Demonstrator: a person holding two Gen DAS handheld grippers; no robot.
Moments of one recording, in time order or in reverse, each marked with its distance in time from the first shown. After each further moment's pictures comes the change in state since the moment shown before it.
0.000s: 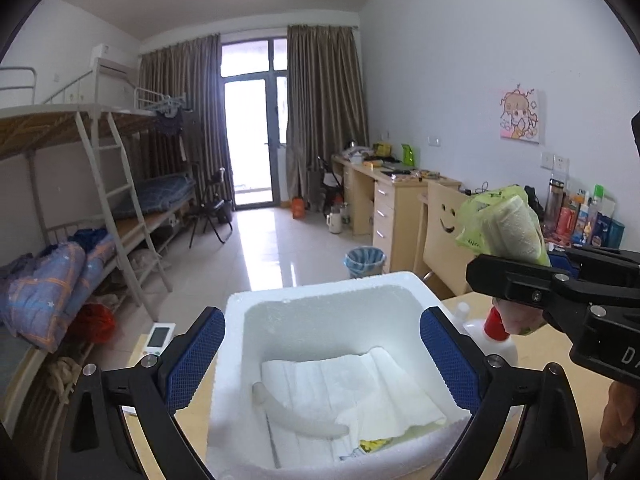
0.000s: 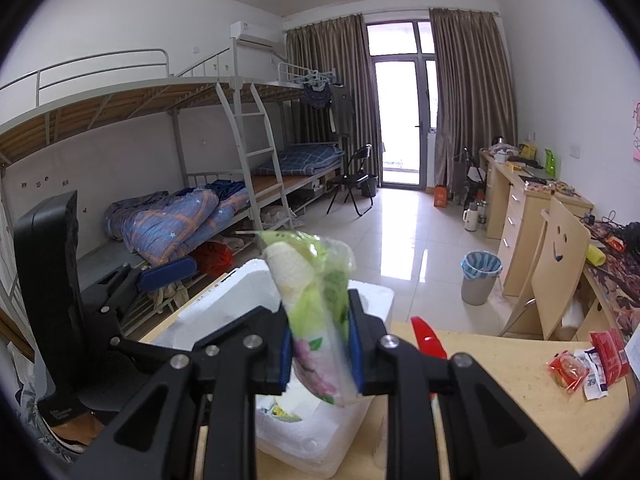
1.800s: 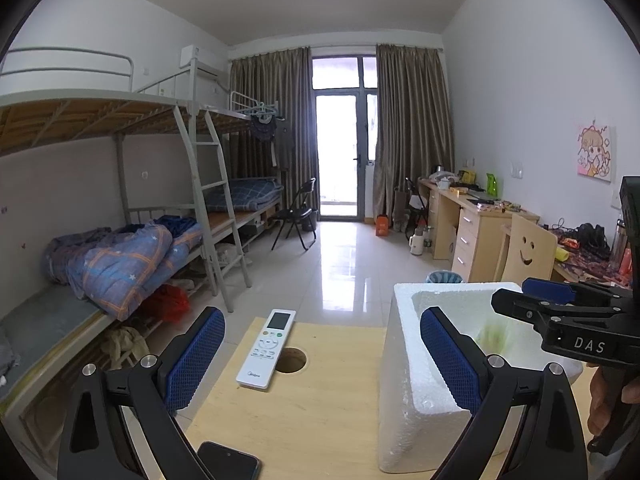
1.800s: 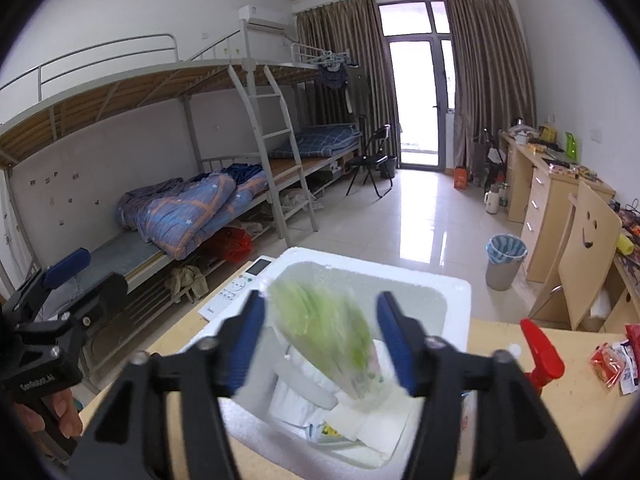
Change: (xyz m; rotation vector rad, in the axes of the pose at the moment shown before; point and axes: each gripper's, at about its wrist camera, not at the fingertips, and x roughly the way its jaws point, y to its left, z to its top) left arm -0.082 0.071 -0.022 -0.129 -0.068 0.302; right arm 0.038 0.025 0.002 0.009 0.066 0.062
